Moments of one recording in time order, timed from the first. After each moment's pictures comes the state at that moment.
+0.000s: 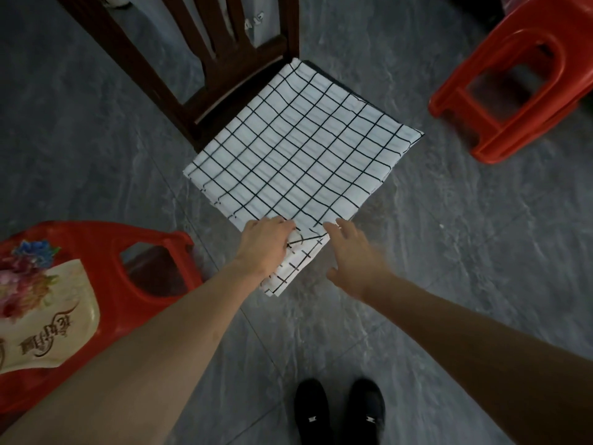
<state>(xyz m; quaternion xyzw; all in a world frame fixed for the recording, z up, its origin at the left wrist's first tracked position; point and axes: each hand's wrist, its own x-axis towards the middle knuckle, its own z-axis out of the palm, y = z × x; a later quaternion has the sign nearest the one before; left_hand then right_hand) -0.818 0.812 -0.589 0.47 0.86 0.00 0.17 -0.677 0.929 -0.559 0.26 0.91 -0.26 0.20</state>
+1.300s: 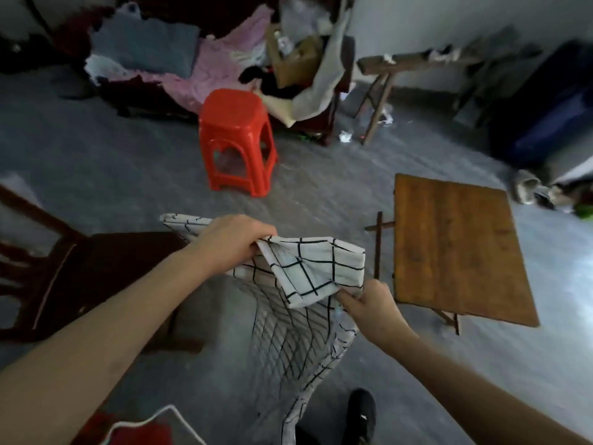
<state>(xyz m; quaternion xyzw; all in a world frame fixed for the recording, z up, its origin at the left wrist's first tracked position) -0.540 0.988 -0.196 0.85 0.51 0.00 0.13 -0.270 0.907 -0.245 0.63 0.64 -0.40 -0.17</state>
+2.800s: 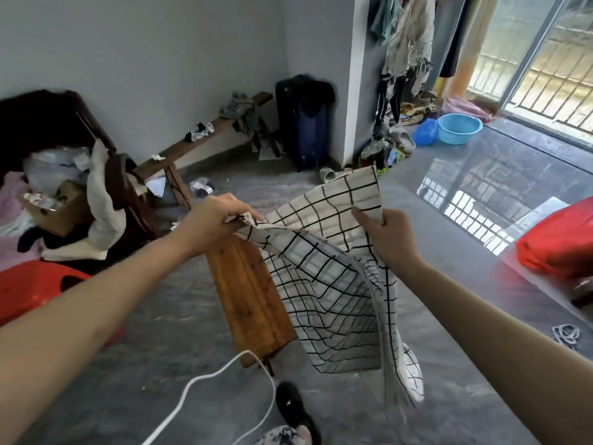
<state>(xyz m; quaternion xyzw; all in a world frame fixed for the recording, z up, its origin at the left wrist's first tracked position) 0.033 1.068 -0.063 0.95 0.19 0.13 0.20 0.279 0.856 -0.113 0.75 0.32 -0.20 -0.54</state>
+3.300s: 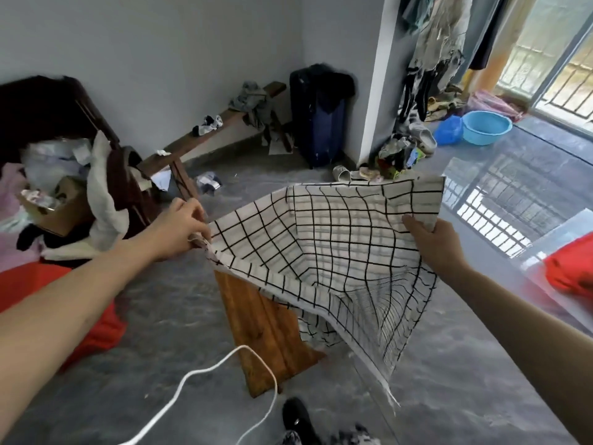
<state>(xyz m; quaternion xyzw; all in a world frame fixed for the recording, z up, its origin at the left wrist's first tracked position) 0.003 1.244 -0.106 0.95 0.29 -0.04 0.00 0.367 0.950 -0.142 0.82 0.25 -0.19 -0.48</state>
